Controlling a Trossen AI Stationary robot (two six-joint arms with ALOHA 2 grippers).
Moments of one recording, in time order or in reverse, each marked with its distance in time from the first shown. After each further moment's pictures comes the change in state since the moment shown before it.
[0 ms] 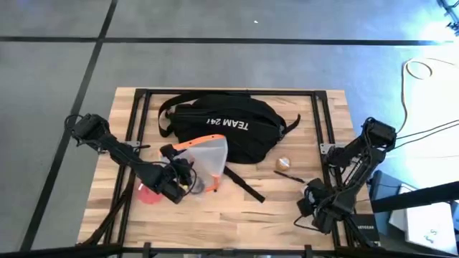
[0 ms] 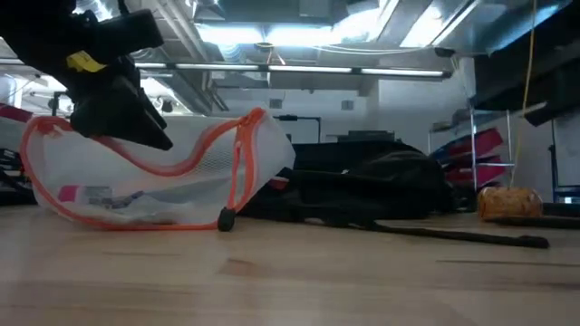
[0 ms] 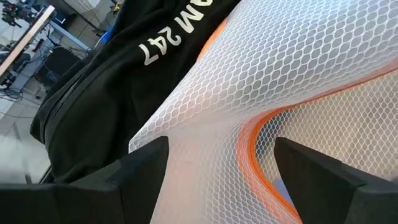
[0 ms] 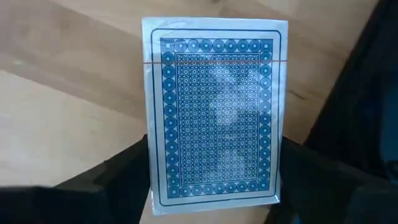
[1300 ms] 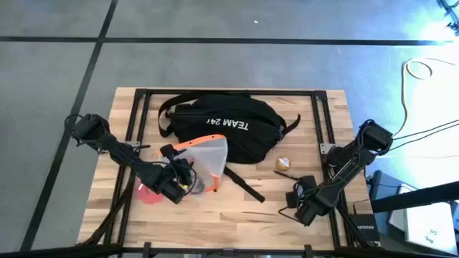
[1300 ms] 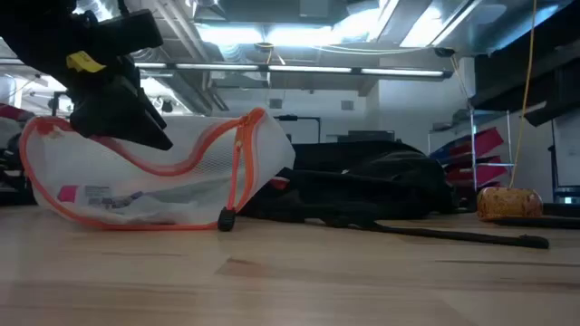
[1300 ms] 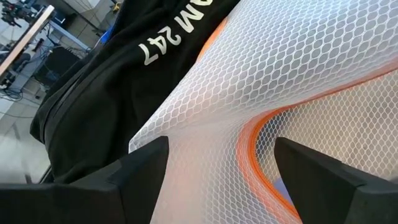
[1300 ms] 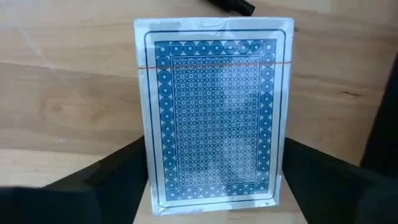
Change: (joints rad) left arm 0.000 0.000 0.000 0.000 0.001 0.000; right arm -0.187 0.056 0.002 0.061 -0.035 0.053
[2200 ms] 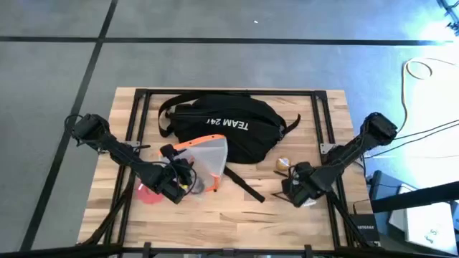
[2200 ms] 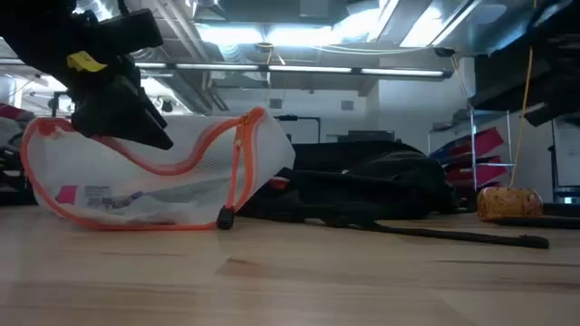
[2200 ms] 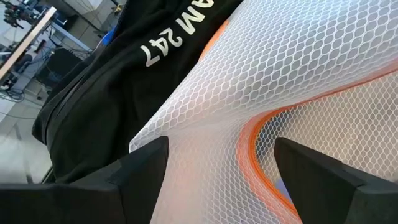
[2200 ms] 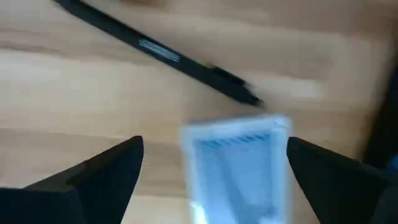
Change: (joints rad) left arm 0.000 0.000 0.000 0.000 -0.008 0.000; right arm -0.248 -0.148 -0.002 -0.079 0.069 -0.229
